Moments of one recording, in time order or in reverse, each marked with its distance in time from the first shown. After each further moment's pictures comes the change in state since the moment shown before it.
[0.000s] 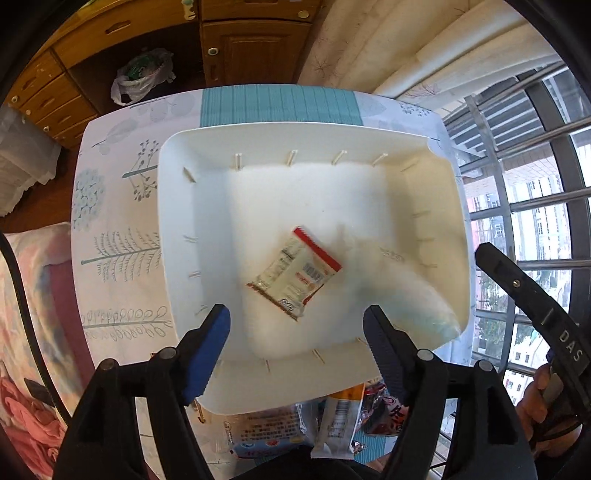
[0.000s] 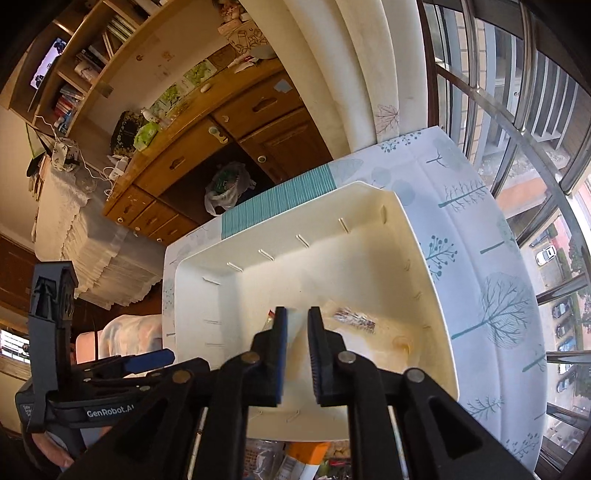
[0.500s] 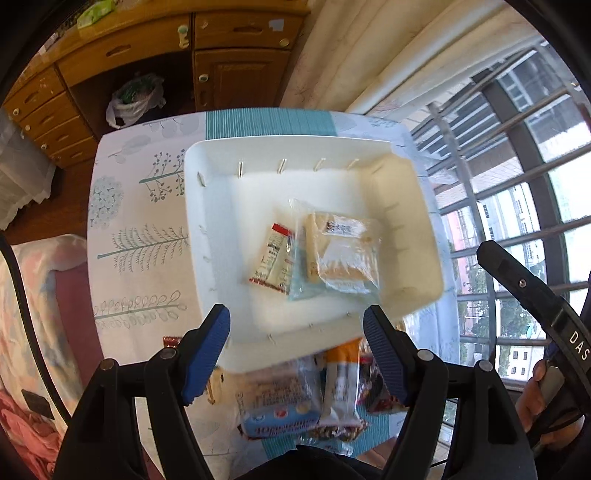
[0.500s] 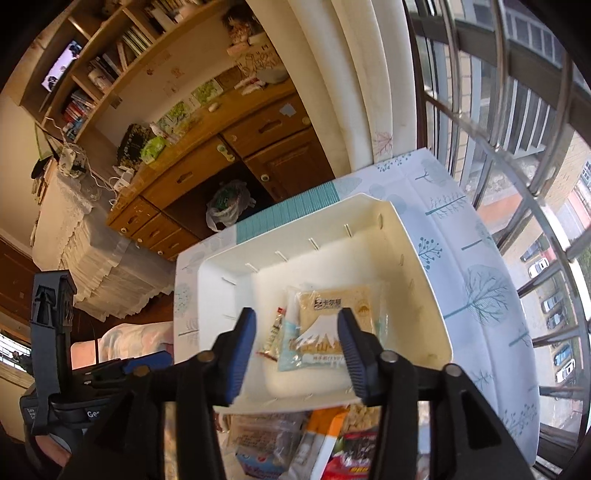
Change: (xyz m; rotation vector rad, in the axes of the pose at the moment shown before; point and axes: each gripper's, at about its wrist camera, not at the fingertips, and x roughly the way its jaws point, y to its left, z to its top) left arm -0.063 0.016 -0.058 0.077 -0.115 -0.075; right arm -0.067 0.037 -0.048 -0.007 -0.122 -0.032
